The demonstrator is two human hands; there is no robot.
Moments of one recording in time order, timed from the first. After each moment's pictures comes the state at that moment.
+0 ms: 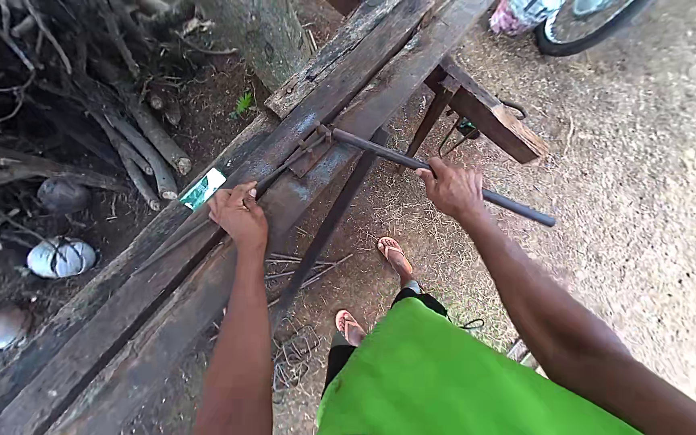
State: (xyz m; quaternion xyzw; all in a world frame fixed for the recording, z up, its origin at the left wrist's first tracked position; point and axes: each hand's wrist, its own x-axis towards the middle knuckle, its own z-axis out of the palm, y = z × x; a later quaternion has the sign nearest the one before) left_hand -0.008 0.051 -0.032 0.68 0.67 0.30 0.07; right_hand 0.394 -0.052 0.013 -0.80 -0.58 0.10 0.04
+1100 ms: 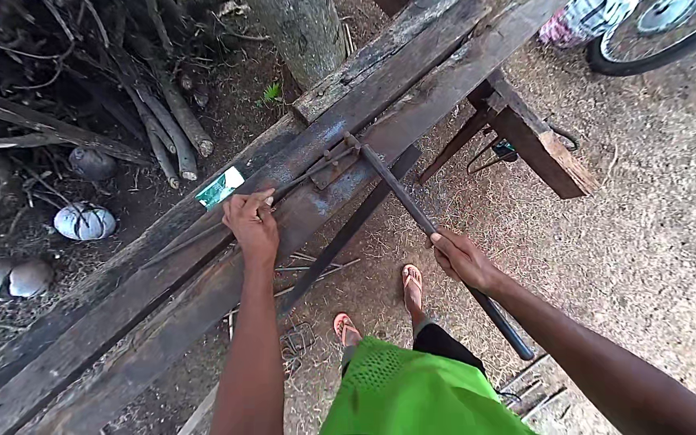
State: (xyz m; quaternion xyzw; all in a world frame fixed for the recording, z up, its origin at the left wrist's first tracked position) left_hand -0.011 0.043 -0.037 0.68 0.66 0.33 0.09; right_hand 0.383 -0.090 -0.017 -0.58 -0.48 0.61 0.25
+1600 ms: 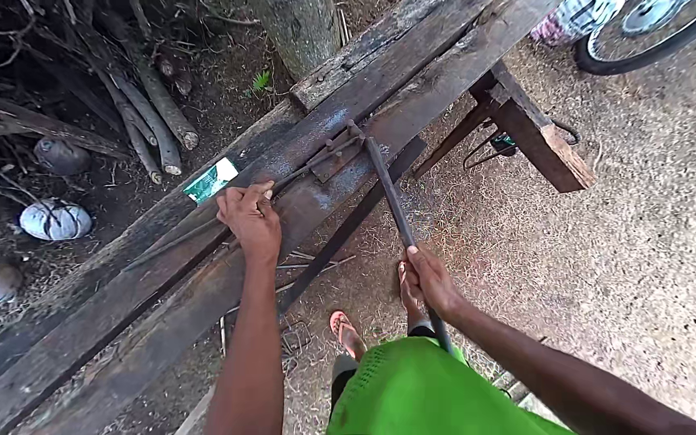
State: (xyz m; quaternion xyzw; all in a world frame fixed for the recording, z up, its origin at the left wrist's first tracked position) left_hand -0.006 0.047 -0.037 0.67 0.66 0.33 0.08; right_hand 0.287 -0.122 -0.030 -0.60 -0.34 0.63 0.36
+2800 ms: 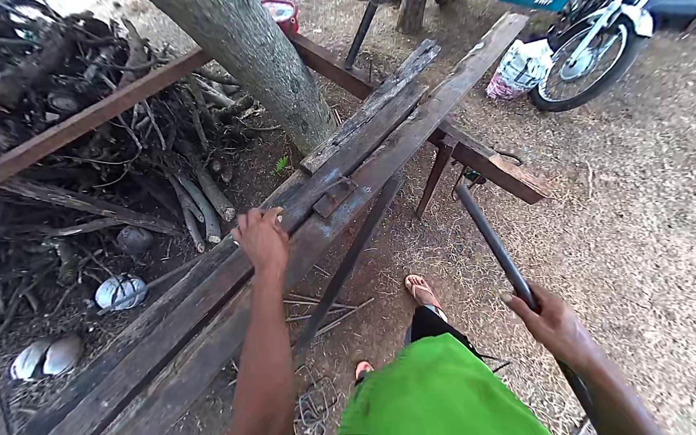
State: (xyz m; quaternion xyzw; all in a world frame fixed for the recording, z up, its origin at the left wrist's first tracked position) left_hand 0.016 0.029 0.073 0.72 0.66 0.21 0.00; right_hand 0.435 -0.266 0.023 -0.79 -0.44 0.32 0.28
